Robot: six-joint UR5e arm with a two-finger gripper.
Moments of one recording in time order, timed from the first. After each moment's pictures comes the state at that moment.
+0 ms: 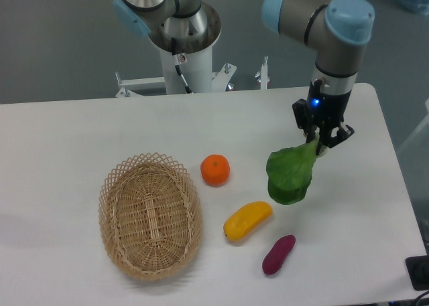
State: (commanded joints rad) arm 2.80 -1.83 -1.85 -0.84 1.49 1.70
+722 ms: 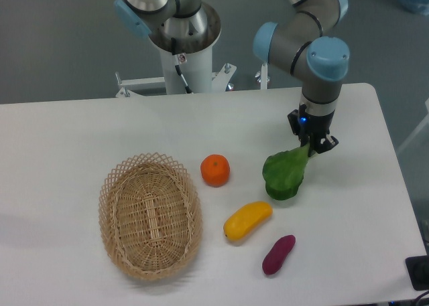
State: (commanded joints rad) arm 2.80 -1.87 -1.95 -0.78 1.53 1.71
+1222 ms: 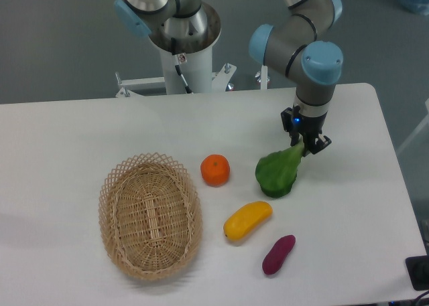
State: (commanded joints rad) arm 2.79 -1.86 -1.96 -0.77 1.53 1.67
